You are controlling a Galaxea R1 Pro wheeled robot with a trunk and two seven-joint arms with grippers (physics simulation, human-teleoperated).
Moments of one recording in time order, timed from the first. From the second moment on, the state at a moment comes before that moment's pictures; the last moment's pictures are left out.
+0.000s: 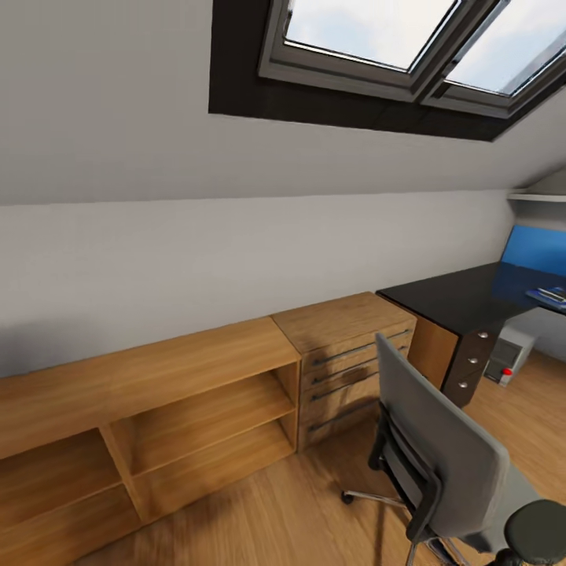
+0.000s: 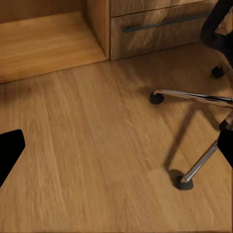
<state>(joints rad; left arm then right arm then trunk) -0.25 -0.02 -0.91 -0.25 0.97 -0.38 0.49 -0.10 0.09 0.23 -0.27 0.03 -0.63 -0.19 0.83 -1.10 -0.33</state>
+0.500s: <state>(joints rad) -0.25 -0.02 -0.91 -0.25 0.97 -0.38 0.49 -0.10 0.09 0.23 -0.27 0.03 -0.63 -0.19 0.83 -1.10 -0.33</state>
